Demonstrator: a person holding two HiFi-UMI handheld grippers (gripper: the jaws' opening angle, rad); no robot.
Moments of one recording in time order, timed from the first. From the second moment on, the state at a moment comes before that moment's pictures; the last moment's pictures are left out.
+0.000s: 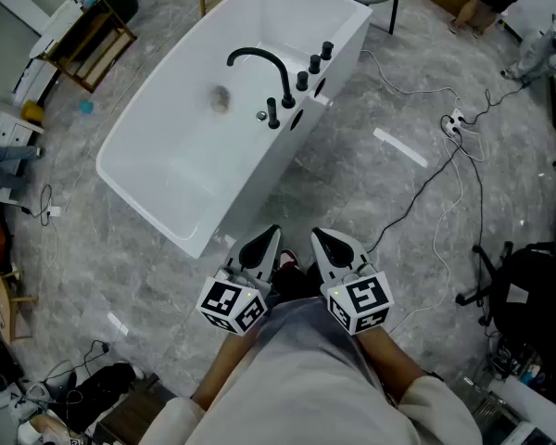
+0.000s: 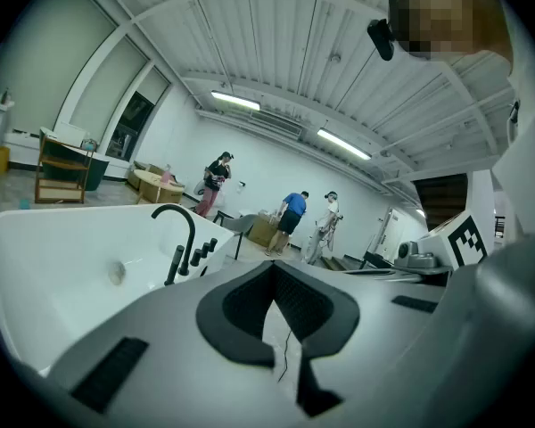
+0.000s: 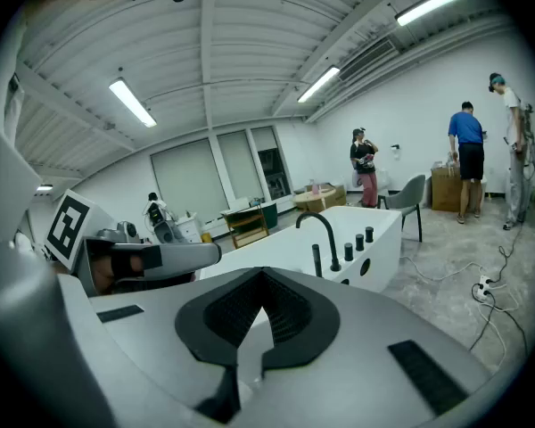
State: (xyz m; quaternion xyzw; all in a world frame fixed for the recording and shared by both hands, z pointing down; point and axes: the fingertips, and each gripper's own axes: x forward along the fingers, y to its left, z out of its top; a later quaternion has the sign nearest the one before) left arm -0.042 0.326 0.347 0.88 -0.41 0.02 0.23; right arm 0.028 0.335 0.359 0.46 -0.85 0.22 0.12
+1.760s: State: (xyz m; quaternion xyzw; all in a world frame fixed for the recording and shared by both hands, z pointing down) left arm 0.055 0.141 0.362 0.87 -0.43 0.03 0.22; right arm 0.105 0.139 0.353 0.41 -0.88 0.22 0.08
